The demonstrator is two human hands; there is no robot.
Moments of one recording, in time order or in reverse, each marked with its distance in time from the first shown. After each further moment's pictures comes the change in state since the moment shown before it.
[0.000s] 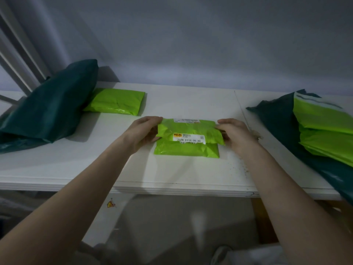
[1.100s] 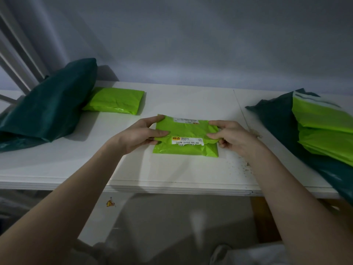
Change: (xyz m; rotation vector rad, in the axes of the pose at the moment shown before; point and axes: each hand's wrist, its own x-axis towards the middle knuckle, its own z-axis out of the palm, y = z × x) left_hand -0.003 -0.002 -0.010 0.301 -0.239 0.037; right_hand -0.006 -0.001 -0.005 -0.263 -0.204 0.020
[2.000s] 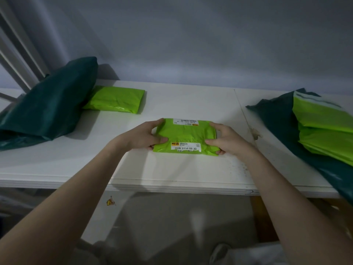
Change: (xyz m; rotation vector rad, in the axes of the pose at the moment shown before) left_hand 0.005 -0.005 -0.002 0.481 -0.040 0.018; right_hand -0.002 0.012 0.007 -0.437 -0.066 -0.148
